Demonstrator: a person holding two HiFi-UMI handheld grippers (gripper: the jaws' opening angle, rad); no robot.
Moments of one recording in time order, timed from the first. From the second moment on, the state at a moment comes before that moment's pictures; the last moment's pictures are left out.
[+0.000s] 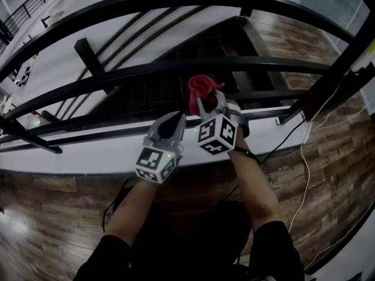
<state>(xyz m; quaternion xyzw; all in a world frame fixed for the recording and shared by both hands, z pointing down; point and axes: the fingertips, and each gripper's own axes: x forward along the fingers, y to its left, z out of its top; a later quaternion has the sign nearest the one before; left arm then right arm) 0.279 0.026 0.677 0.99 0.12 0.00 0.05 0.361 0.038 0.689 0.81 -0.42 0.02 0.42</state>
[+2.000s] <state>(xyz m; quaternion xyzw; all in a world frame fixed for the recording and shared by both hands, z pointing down) 0.421 0.296 0.694 0.95 0.29 0.02 0.05 0.537 0.335 0.685 0.88 -0.23 0.11 0.41</state>
